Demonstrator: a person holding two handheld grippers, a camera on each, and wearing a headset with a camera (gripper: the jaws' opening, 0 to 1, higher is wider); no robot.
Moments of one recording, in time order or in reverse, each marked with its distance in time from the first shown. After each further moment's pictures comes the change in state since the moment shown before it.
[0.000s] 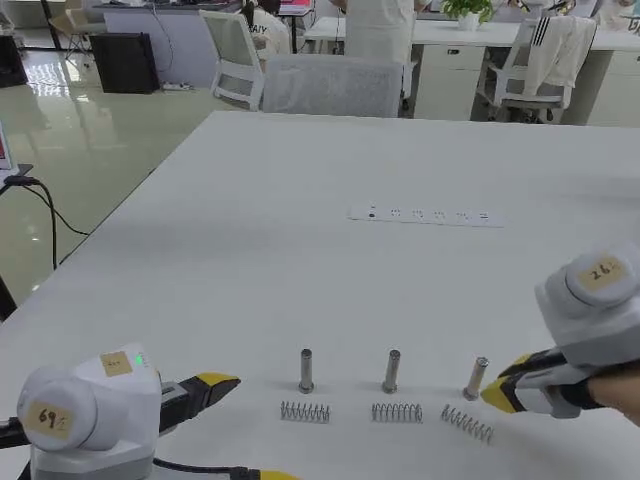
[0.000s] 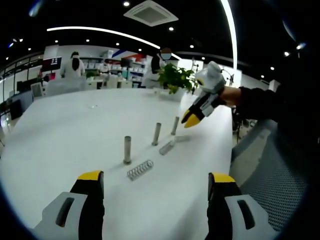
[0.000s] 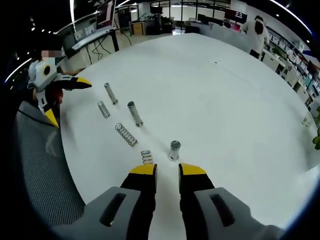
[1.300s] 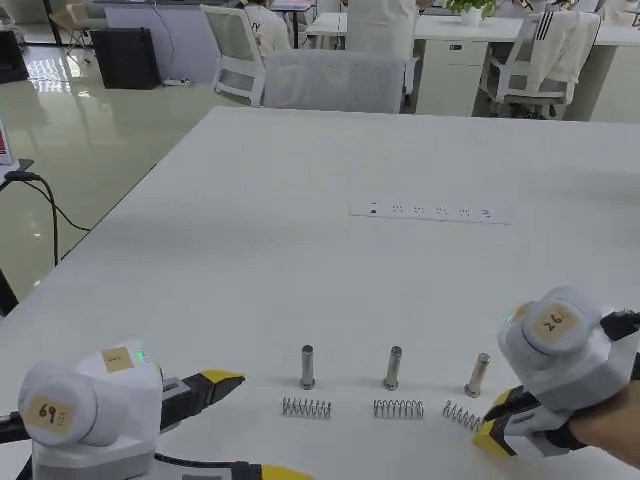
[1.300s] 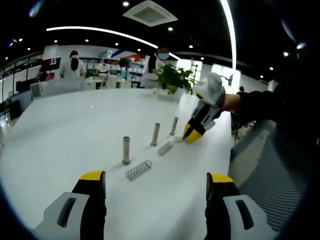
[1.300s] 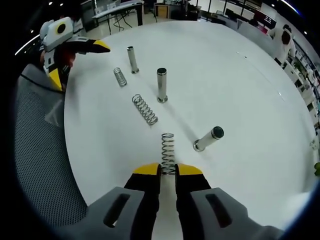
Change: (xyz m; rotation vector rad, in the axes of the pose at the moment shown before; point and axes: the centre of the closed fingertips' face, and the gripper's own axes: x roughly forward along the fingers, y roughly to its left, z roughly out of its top) left arm 0.000 -0.002 0.002 0.001 -0.002 -0.009; right arm 0.024 0.026 -0.026 -0.172 0.129 0.074
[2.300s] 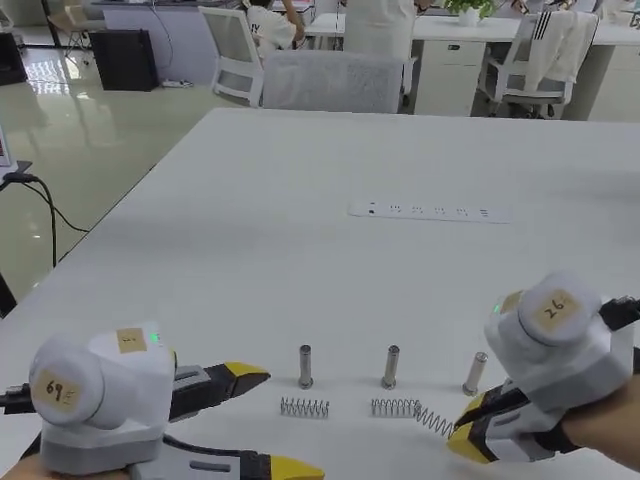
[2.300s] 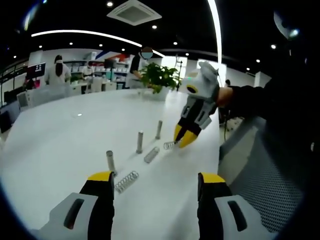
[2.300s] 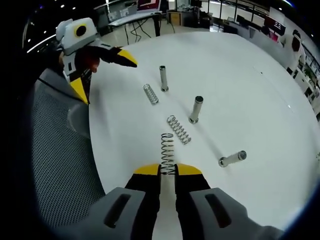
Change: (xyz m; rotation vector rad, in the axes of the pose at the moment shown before) left arm 0.009 -0.026 0.020 0.098 0.028 -0.129; right arm -0.018 0.050 0.033 -0.068 -0.066 0.125
